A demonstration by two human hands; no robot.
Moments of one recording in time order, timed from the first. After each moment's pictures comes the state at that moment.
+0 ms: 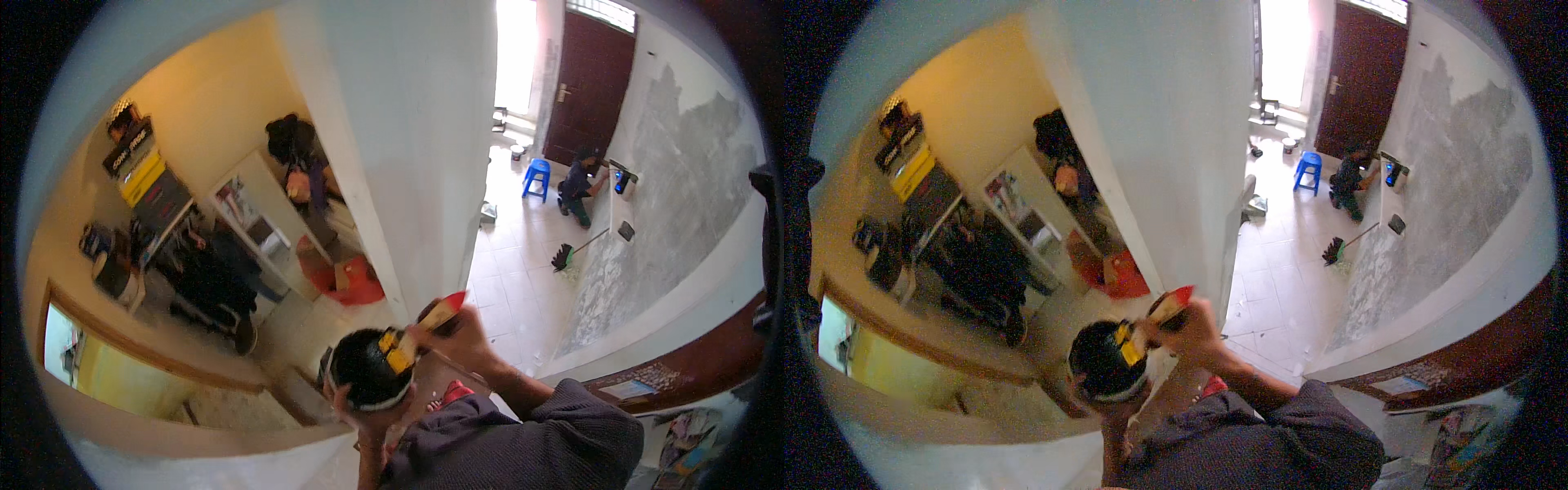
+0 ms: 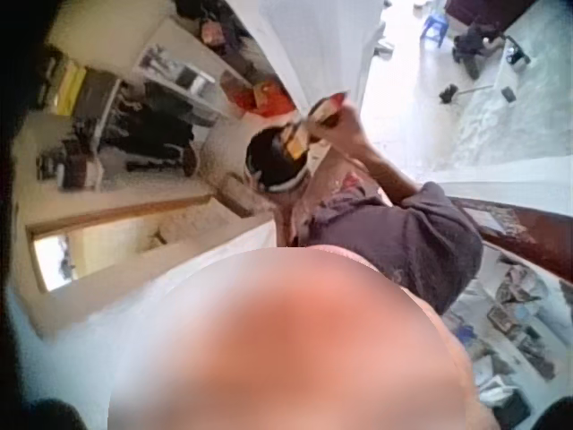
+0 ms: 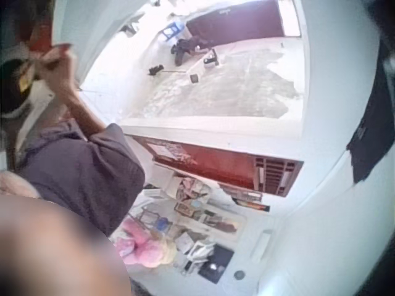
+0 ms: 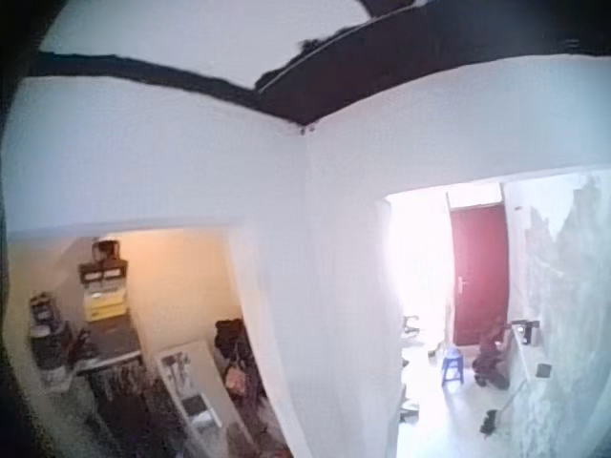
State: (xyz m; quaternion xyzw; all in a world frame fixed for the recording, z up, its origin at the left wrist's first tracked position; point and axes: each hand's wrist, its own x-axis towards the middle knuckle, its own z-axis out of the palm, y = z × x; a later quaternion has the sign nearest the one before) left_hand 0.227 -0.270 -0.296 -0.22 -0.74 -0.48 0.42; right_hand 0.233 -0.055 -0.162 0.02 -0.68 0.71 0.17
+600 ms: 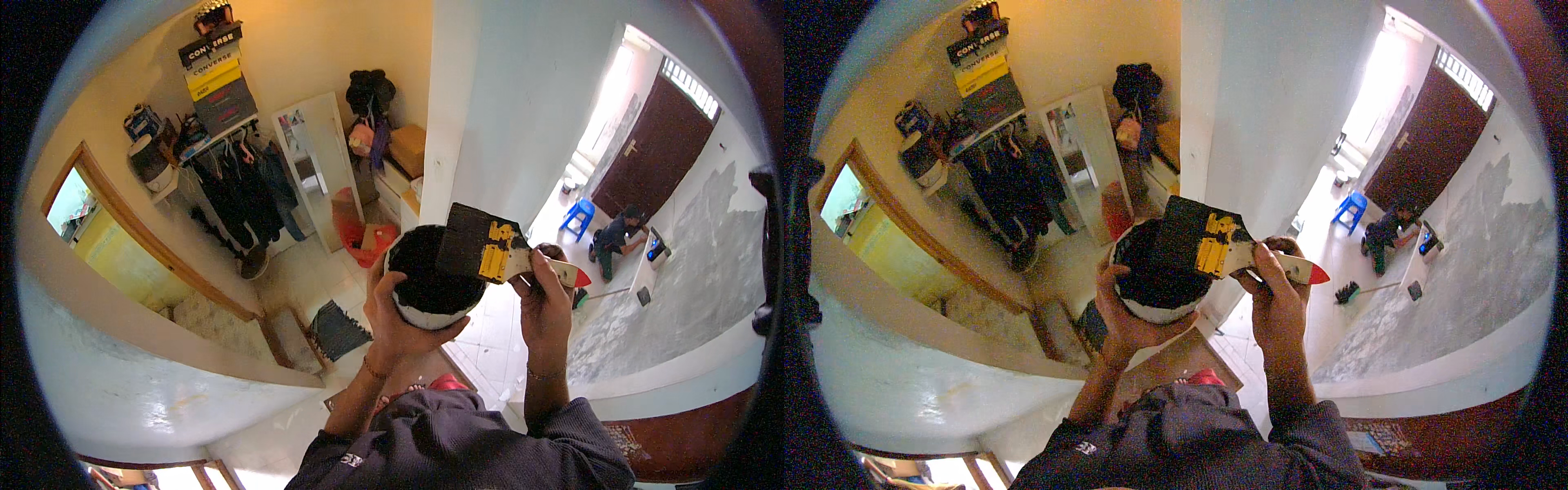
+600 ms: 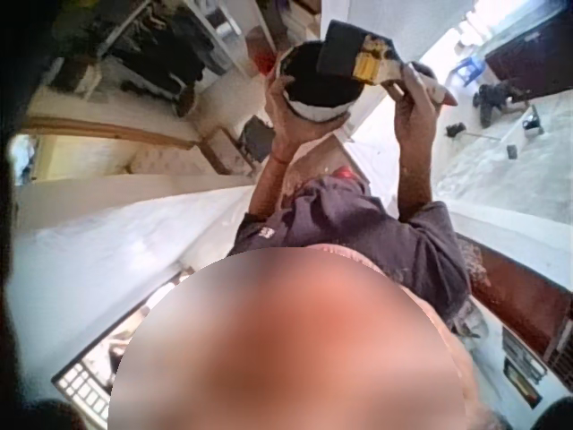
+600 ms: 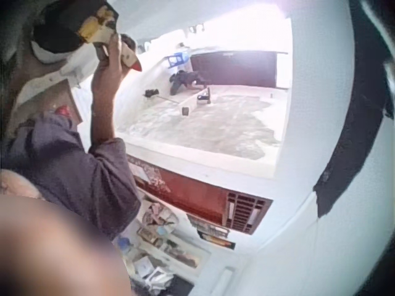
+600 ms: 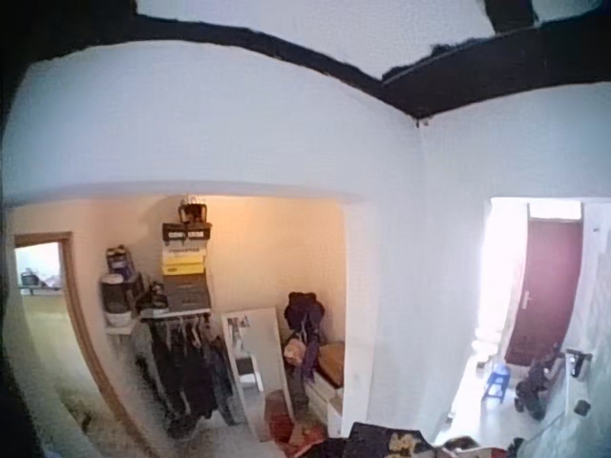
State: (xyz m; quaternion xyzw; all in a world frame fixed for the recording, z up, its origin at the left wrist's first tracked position) left_hand 0.162 -0.299 -0.136 -0.27 -0.72 -0.51 0.38; right_hand 0.216 -0.100 -0.060 -0.02 -0.46 0.85 0.24
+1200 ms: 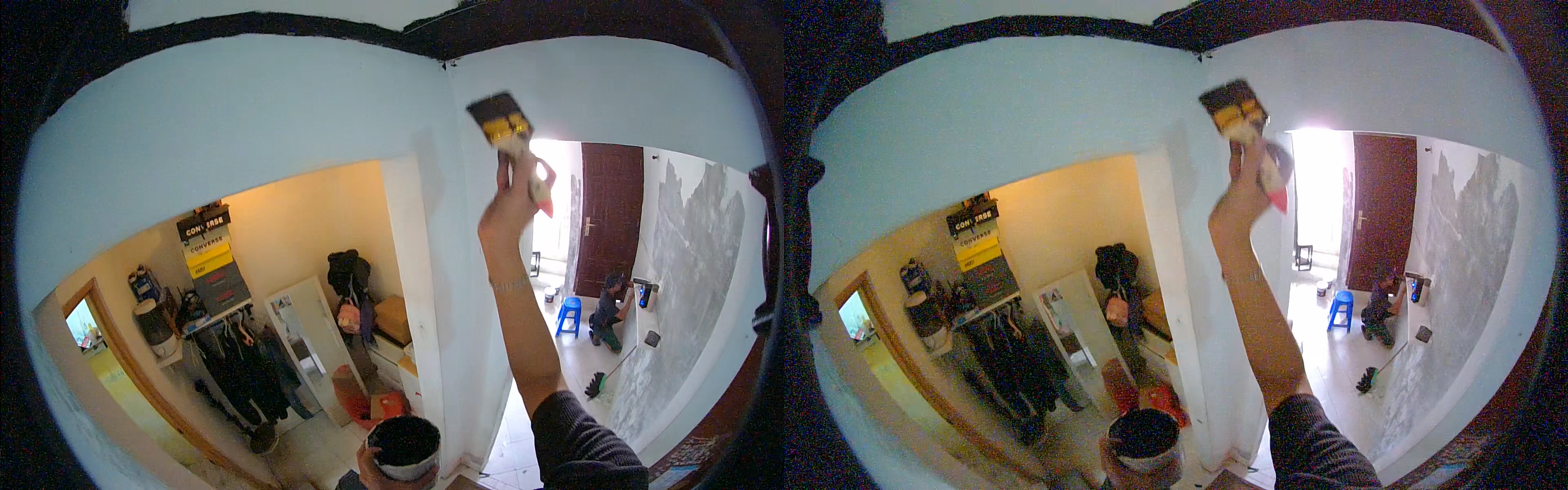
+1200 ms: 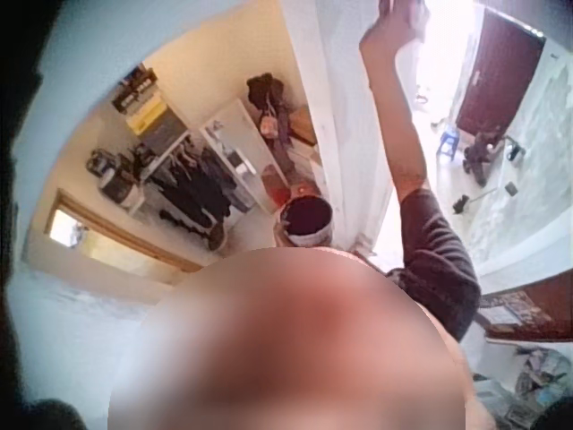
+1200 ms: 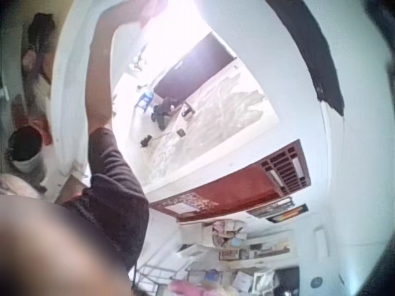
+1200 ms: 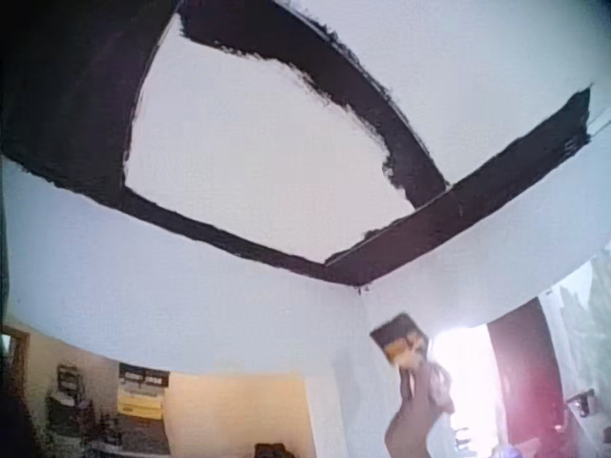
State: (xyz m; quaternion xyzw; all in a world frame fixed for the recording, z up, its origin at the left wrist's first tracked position) left_hand 0.188 -0.349 -0.211 -0.15 -0.71 -0.56 0.41; right_hand 0.055 -0.085 0.191 0.27 -0.21 0.68 0.64
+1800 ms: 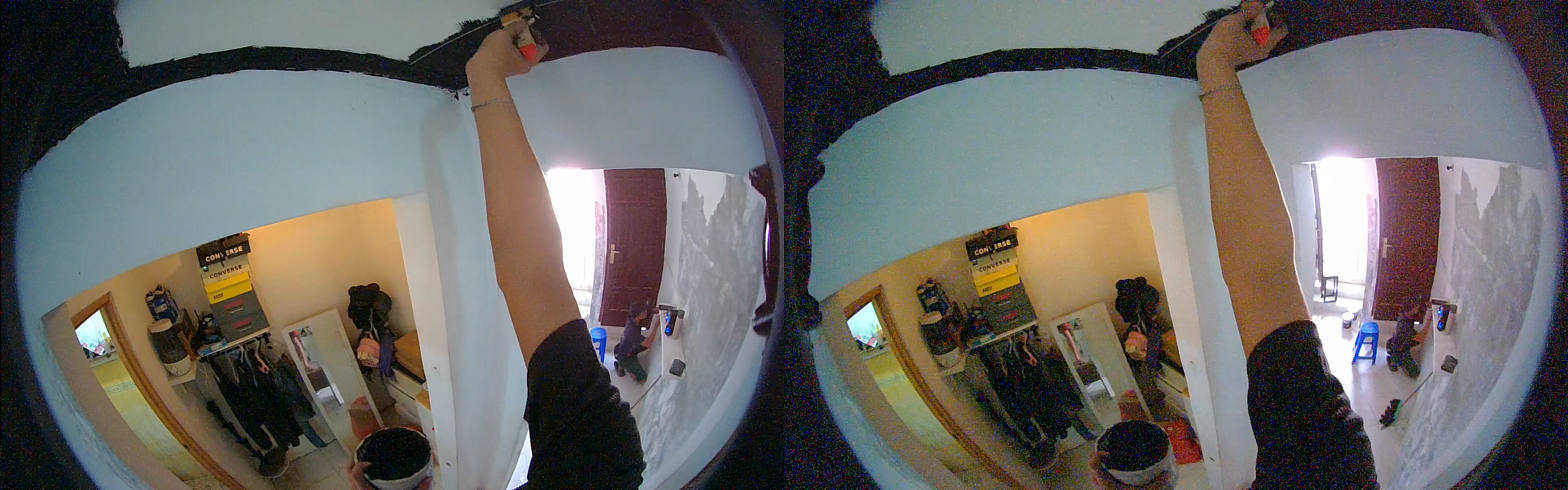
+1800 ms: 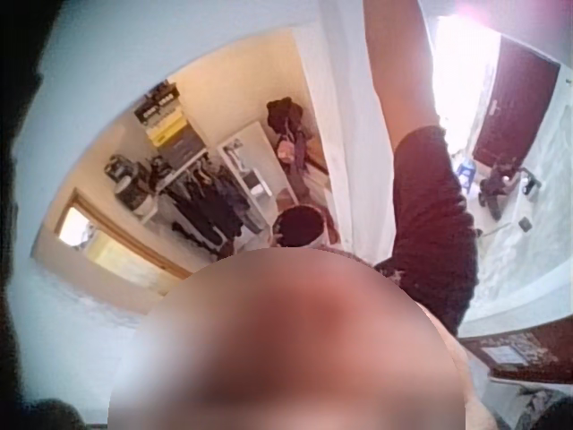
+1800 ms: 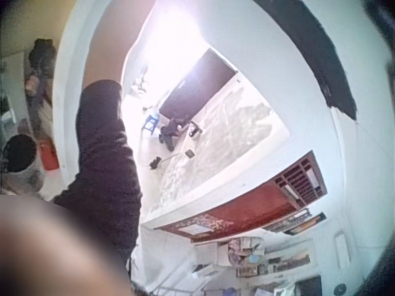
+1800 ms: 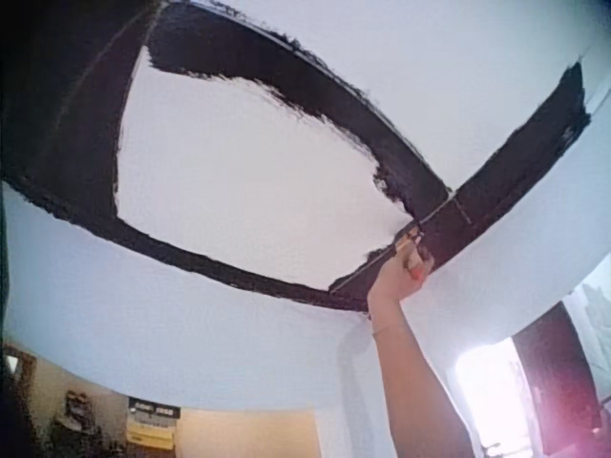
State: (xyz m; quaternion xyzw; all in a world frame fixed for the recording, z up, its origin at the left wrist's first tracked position) left_hand 0.151 -0.334 -0.146 -0.17 -0.72 -0.51 0.45; right_hand 0.003 -0.030 0.492 0.30 0.05 0.62 0.72
